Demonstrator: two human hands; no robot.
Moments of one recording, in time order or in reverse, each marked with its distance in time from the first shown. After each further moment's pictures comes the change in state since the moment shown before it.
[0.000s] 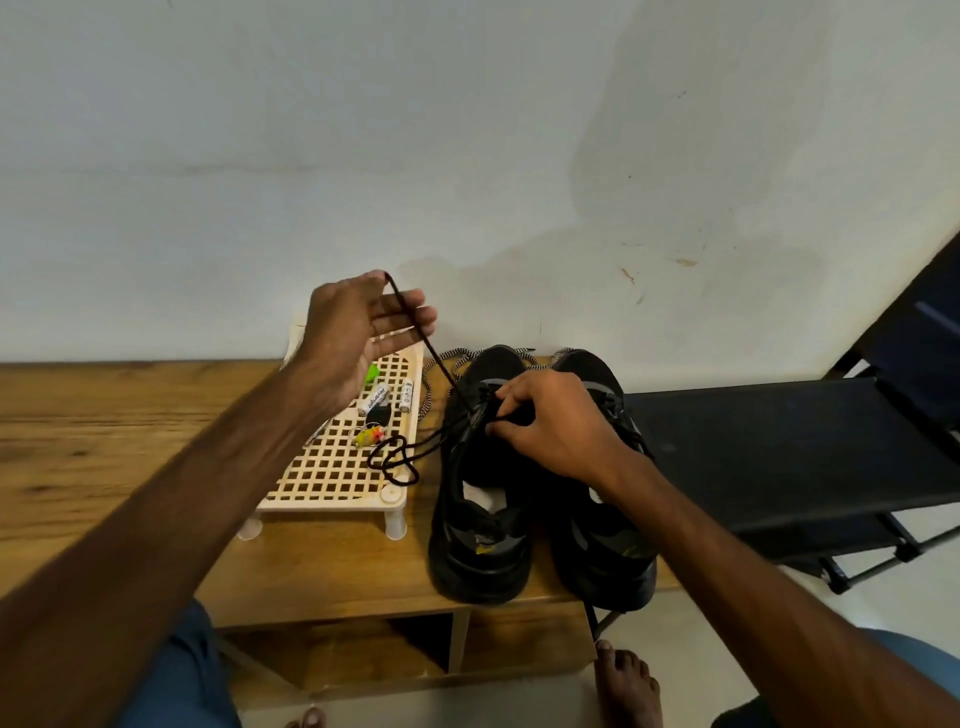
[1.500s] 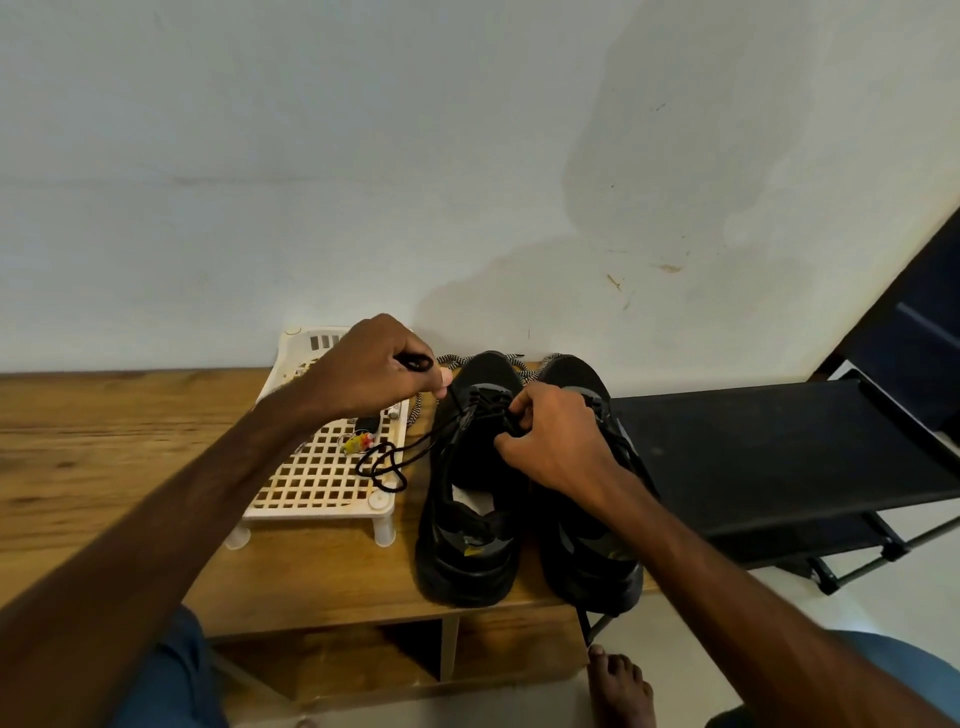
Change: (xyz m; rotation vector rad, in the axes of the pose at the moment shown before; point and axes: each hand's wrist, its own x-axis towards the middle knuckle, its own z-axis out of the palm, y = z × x) left_hand 0.005 -0.015 -0.005 1.125 -0.476 0.355; right_hand -0.009 0.005 0.005 -0.005 0.067 0.281
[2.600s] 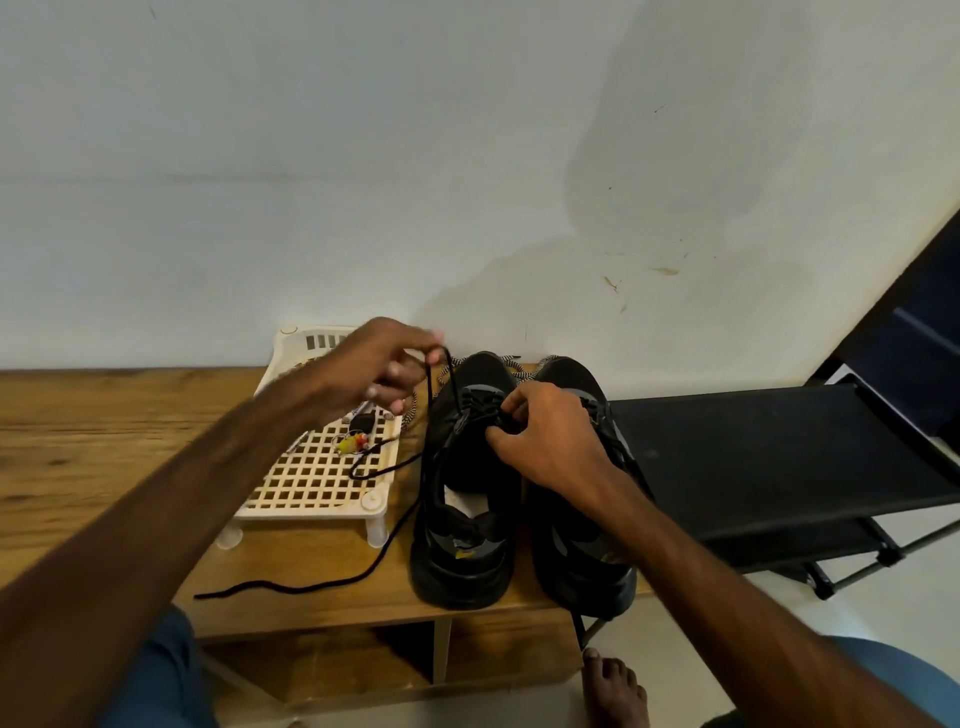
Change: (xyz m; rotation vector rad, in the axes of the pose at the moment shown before) left_hand 0.002 0.009 -0.004 -0.779 -0.212 -0.309; right_hand -0.005 -0.008 -0.006 0.020 0.005 -0.029
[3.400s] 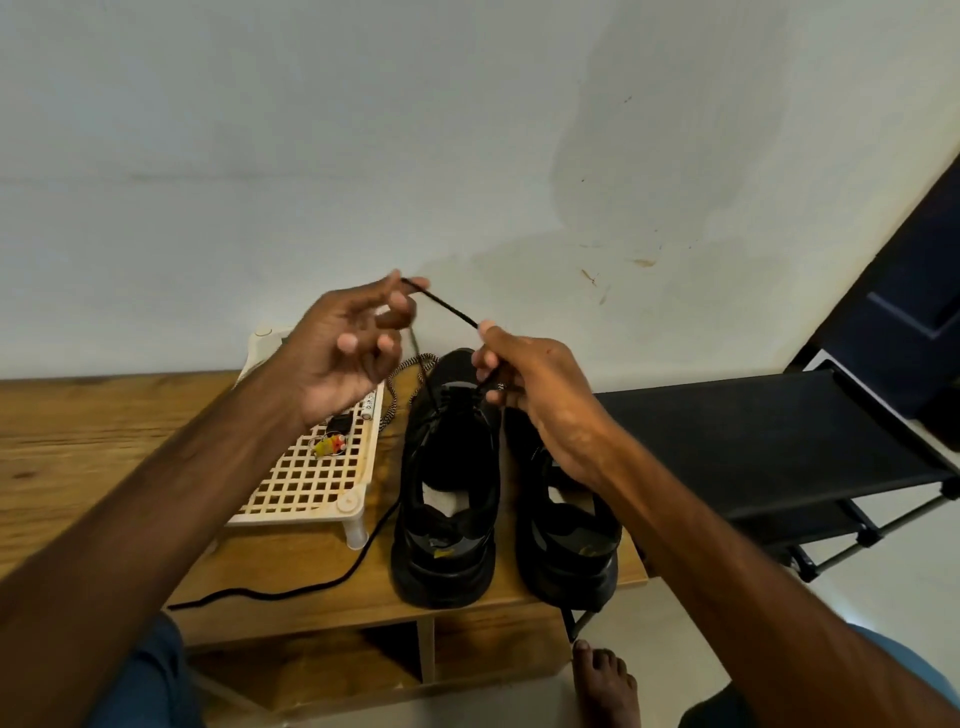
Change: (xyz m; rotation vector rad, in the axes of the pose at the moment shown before) left_hand 0.001 0.018 0.013 -0.751 -0.002 0.061; right_hand -0.008 -0.025 -0.041 0.929 -0.088 0.039
